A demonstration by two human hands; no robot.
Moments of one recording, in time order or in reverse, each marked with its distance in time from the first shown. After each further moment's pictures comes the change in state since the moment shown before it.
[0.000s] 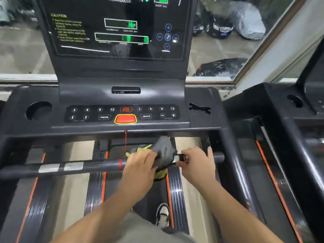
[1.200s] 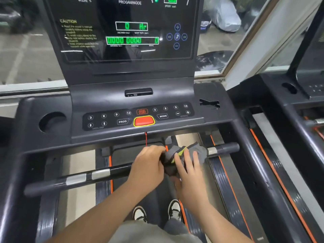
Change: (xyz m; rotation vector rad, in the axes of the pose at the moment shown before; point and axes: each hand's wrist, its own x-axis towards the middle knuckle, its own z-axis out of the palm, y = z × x) left_hand -0.004 -0.063 -0.054 -0.409 -0.065 -0.013; right_hand -0.068 -0.102 0.066 0.103 0.069 -0.047
